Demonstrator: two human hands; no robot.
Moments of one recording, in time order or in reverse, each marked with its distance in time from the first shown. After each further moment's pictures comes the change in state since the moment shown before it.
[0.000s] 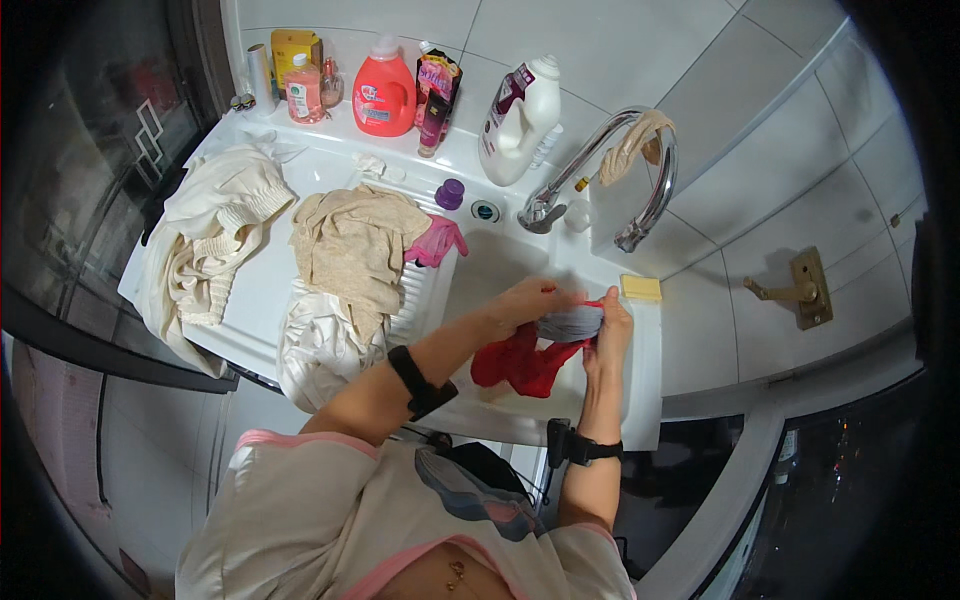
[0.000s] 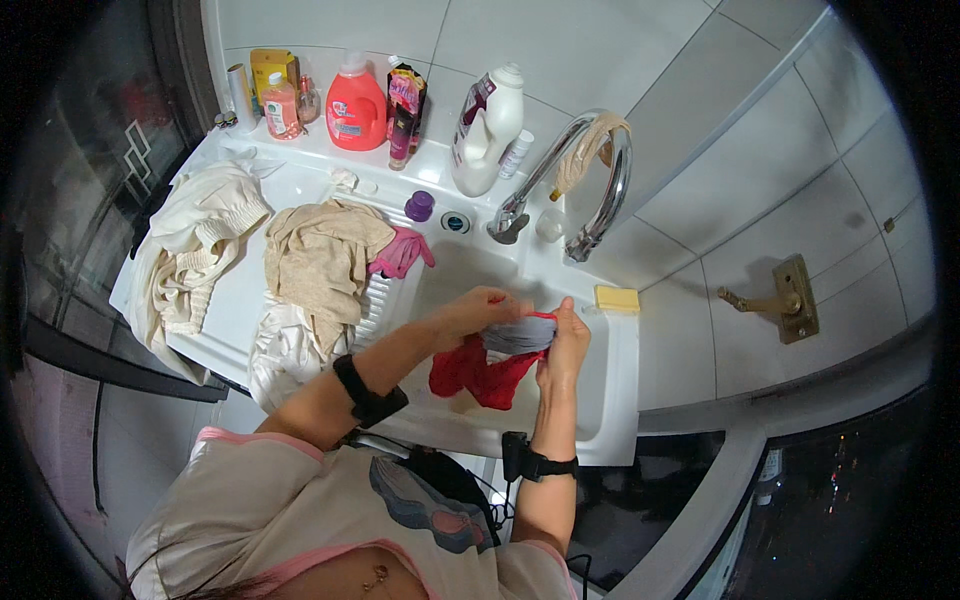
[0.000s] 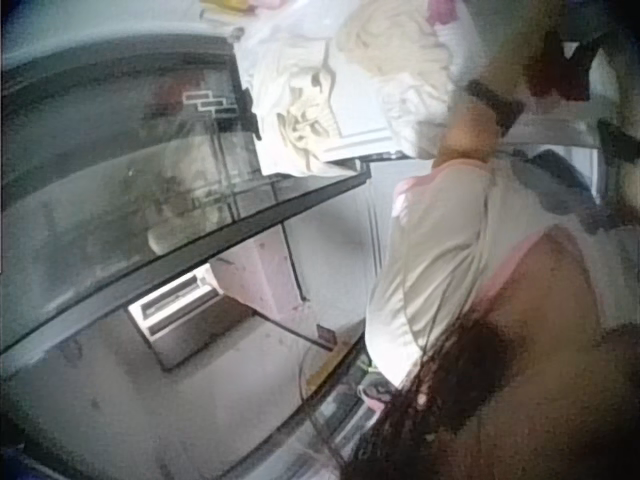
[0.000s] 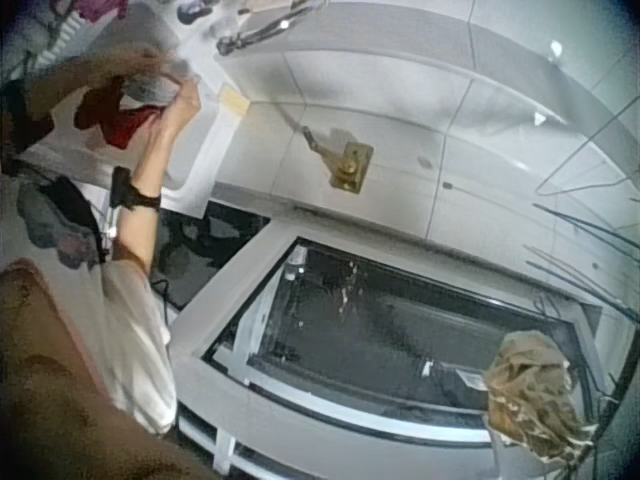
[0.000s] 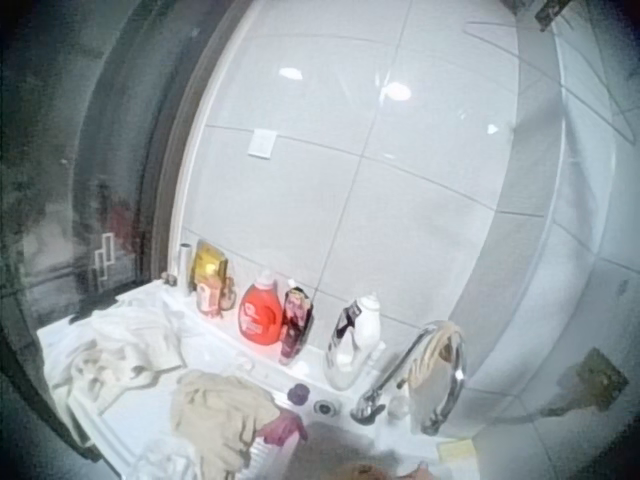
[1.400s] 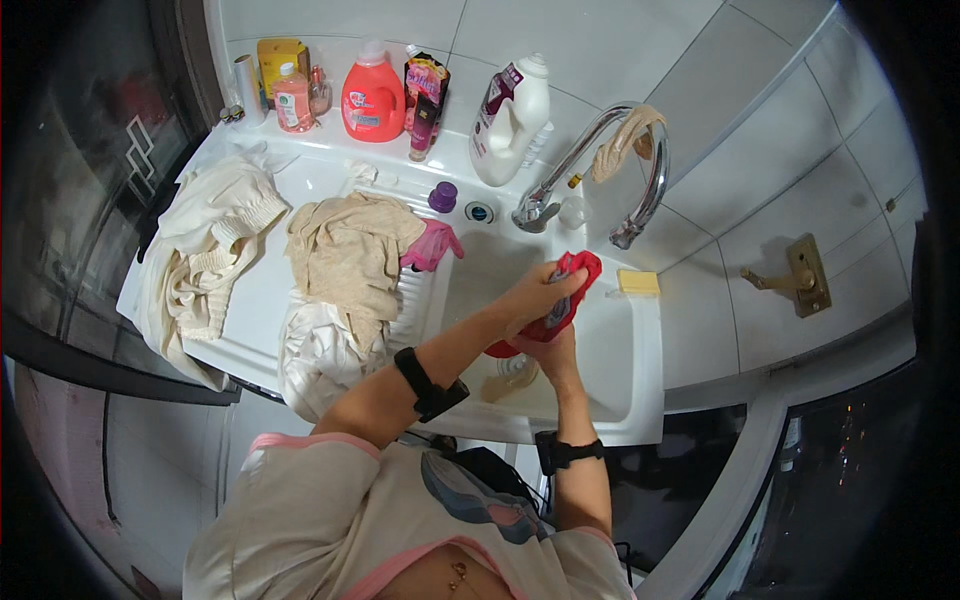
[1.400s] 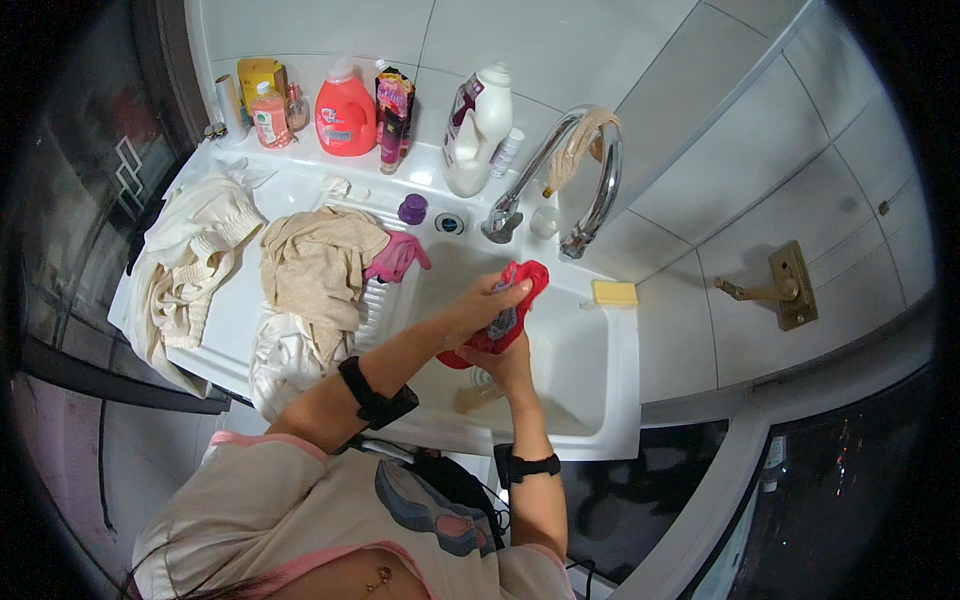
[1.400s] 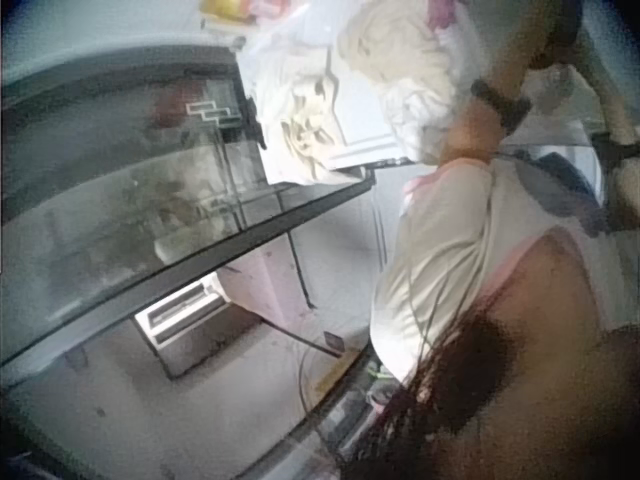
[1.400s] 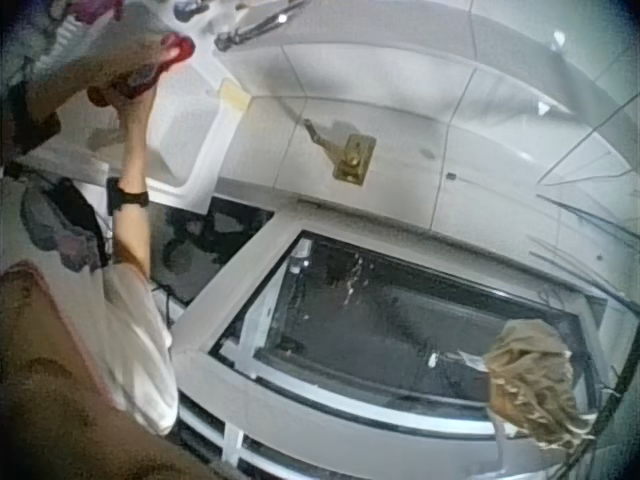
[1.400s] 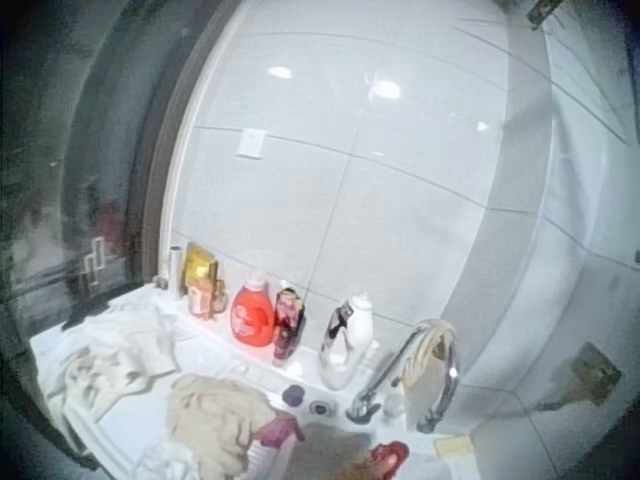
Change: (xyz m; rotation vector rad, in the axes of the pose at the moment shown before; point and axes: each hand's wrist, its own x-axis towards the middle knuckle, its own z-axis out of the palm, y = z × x) left_hand 0.005 0.012 0.011 0.180 0.009 0.176; right_hand -0.025 0.037 0.016 -0.428 -0.402 -0.189
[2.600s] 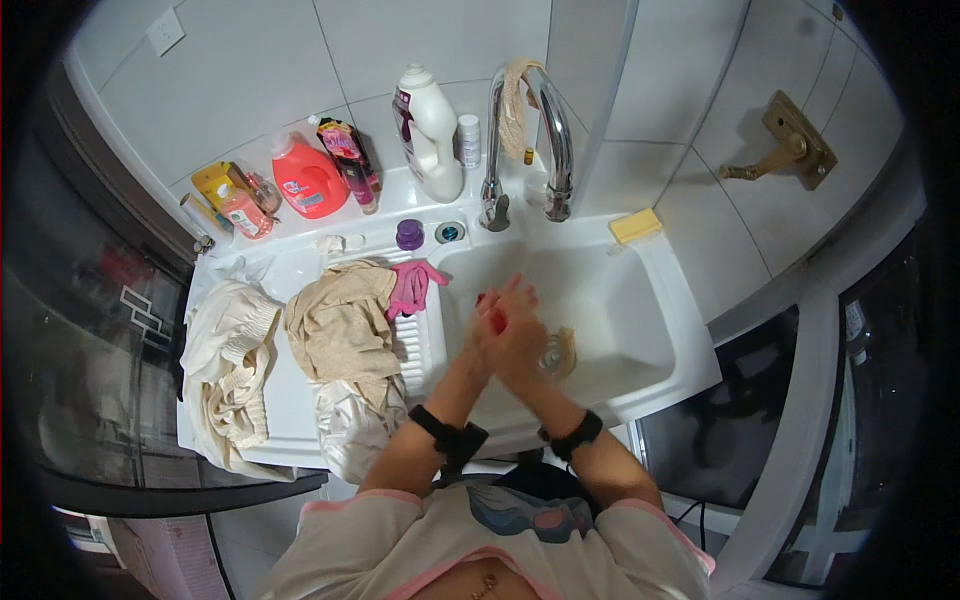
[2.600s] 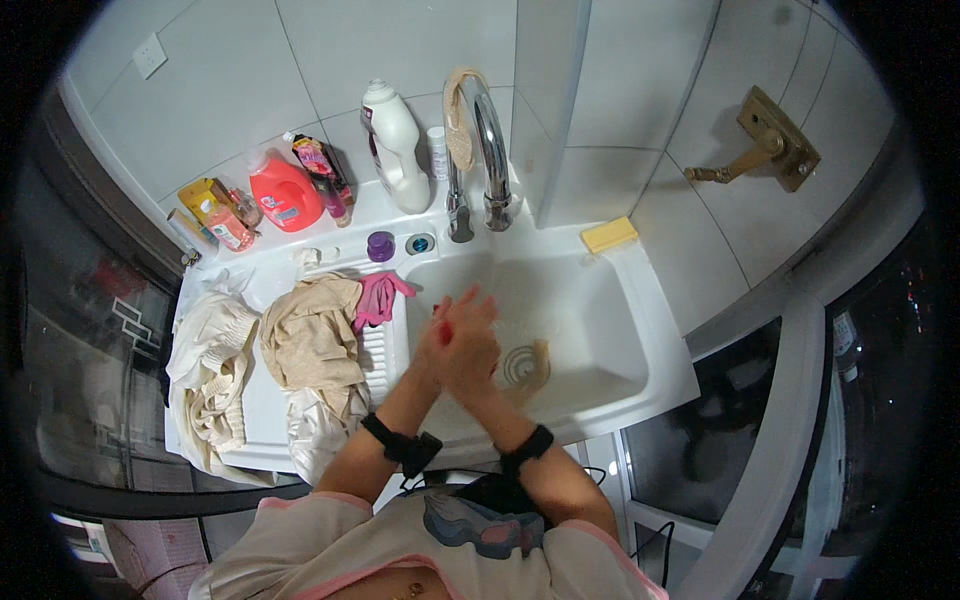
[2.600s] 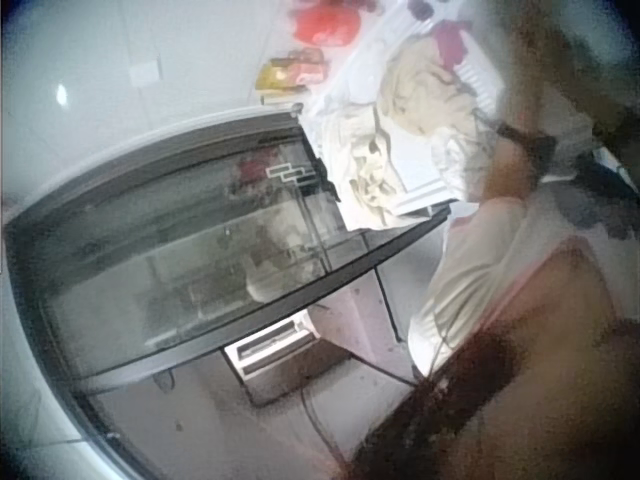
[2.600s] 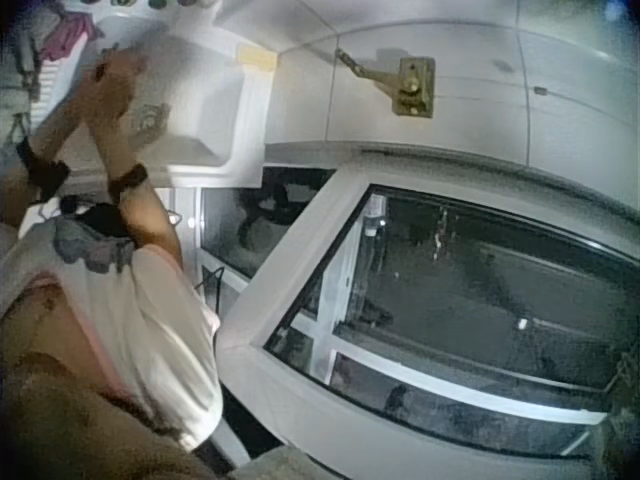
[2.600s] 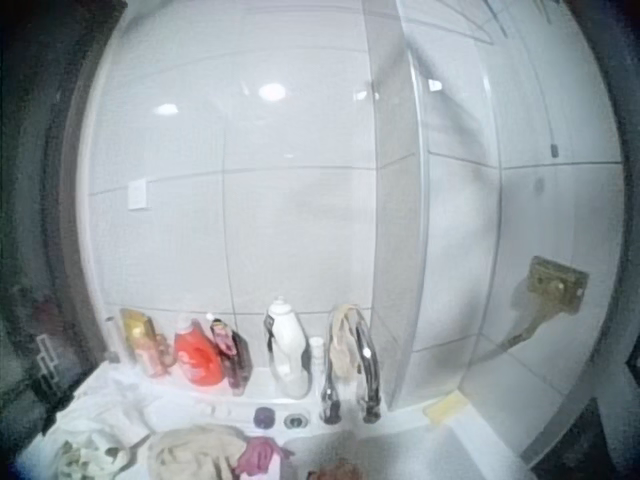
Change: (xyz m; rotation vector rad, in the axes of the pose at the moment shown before) left_hand 0.011 -0.097 -0.050 -0.923 -0.159 -0.110; right_hand 0.024 0.014 0.048 -0.509 0.577 -0.013
